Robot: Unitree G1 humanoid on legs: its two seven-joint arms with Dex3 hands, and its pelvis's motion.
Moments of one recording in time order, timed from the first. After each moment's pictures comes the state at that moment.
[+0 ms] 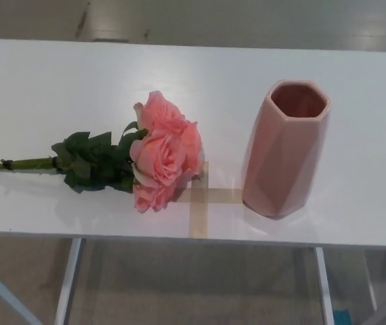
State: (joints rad) left_arm -0.07 0.42 0.21 1.23 0.06 -0.20 0.01; right_arm -0.20 -0.30 -0.10 1.25 -0.10 -0.08 -0.11
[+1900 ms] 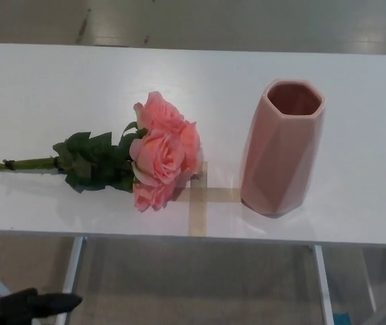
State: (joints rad) left_arm 0.54 0.60 0.17 -0.24 -0.28 -0.22 -0.52; right_arm -0.21 -0.30 -0.09 1.27 -0.11 -0.11 -0.13
